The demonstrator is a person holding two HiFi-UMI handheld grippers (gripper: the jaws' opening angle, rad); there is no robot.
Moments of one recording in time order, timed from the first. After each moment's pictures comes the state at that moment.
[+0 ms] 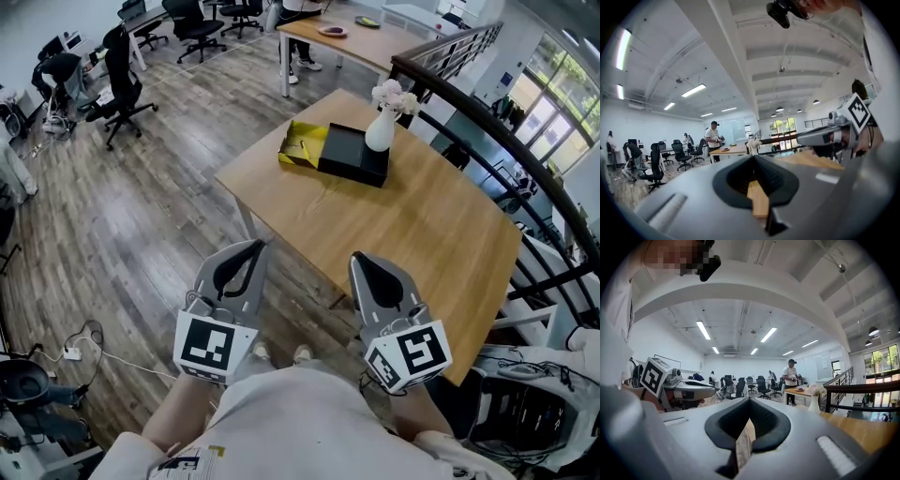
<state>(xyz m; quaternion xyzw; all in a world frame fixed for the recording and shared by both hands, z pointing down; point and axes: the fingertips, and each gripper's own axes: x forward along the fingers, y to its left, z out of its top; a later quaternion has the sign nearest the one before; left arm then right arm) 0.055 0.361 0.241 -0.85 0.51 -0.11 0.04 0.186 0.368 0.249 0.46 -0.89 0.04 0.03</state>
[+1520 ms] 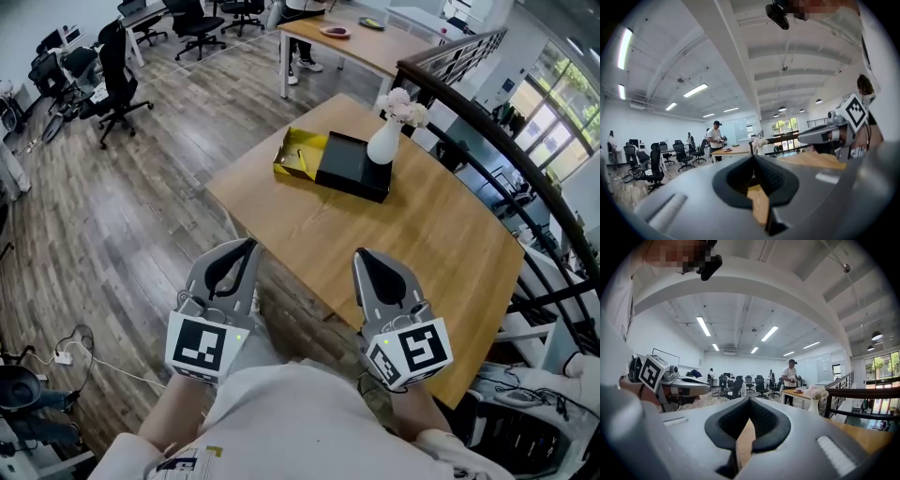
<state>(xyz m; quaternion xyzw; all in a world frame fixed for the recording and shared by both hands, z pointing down) 0.045 0.283 0.269 -0.85 0.52 -0.10 0.03 0.192 0.281 0.276 0.46 -0.88 0.02 0.05</state>
